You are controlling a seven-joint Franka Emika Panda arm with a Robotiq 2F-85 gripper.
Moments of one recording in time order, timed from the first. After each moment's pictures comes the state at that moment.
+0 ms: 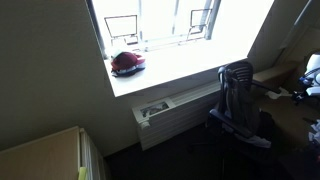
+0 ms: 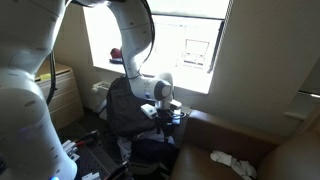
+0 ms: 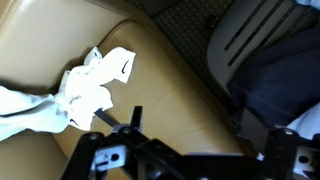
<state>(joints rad) 0.00 0.52 -0.21 -2.36 -0.37 2.66 0.58</state>
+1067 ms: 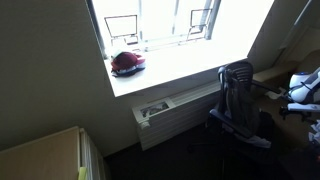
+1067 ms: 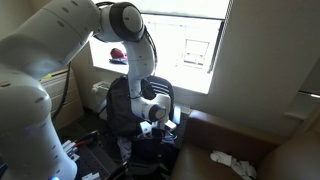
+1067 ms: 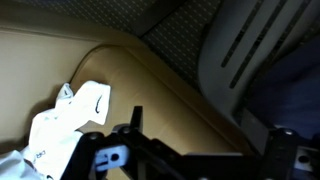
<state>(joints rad) 0.11 0.91 -0.25 -2.18 -0.07 2.78 0.59</state>
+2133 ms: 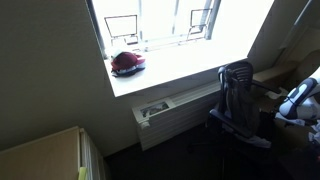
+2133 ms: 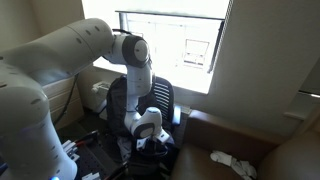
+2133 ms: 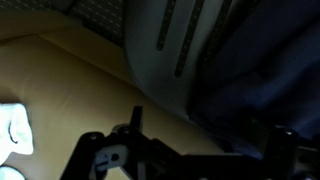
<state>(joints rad) 0.07 1.17 -0.13 -2.09 0.26 3.27 0.52</state>
